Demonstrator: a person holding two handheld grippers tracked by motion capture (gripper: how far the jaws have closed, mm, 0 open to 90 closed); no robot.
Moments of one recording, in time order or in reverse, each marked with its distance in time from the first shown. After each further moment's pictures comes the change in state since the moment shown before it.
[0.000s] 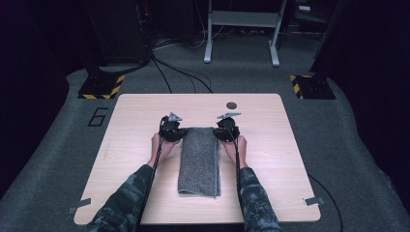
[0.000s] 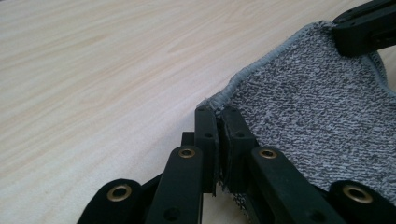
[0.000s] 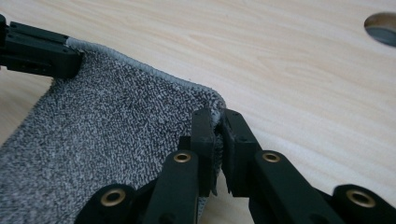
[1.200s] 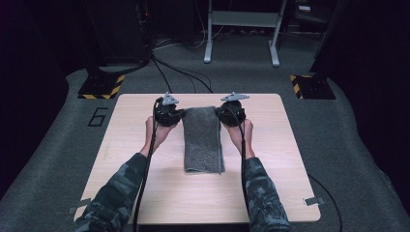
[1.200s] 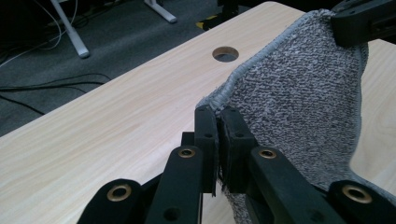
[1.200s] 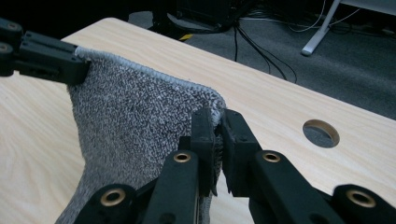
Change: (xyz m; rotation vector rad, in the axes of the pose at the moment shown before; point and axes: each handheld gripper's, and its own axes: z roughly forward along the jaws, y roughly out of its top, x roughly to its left) left arm -0.010 0.062 -0.063 -0.128 0.032 0.079; right arm 0.009 0.058 -0.072 -0.174 -0.015 -0.092
